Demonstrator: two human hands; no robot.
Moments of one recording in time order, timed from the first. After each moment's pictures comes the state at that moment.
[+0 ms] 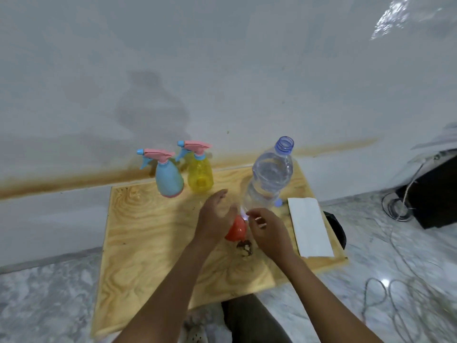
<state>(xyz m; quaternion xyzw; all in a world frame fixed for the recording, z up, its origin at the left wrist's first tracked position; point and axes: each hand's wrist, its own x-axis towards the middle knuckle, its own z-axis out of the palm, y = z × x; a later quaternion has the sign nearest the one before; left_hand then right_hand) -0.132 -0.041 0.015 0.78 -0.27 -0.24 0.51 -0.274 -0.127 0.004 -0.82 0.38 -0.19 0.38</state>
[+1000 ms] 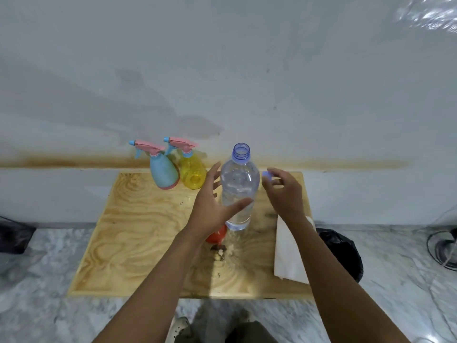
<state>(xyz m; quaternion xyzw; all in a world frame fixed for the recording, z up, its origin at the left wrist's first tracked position) -0.193 -0.102 0.080 0.75 -0.25 -0.19 0.58 -0.269 -0.285 0.043 -0.79 0.34 -0.27 0.44</state>
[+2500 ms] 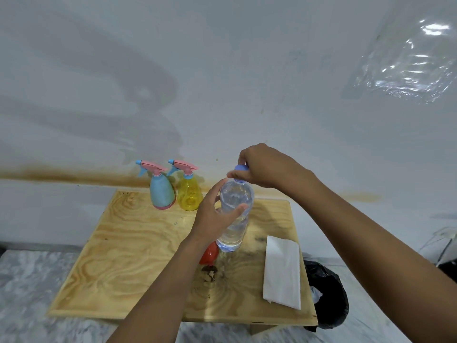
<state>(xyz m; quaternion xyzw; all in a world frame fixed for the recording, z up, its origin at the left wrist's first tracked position) -0.194 -0.111 0.087 0.72 -0.26 -0.16 0.63 -0.238 -0.250 0.248 -0.99 0.12 0.04 0.08</state>
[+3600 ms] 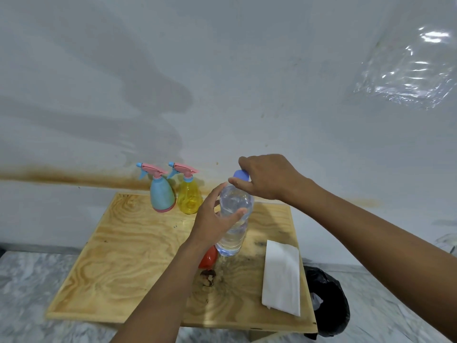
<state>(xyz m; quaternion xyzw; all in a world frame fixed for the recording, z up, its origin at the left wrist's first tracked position) -0.197 -0.111 0.091 0.73 -0.25 -0.16 0.62 -0.243 -0.265 0.224 -1.00 0.02 -0.05 -0.07</state>
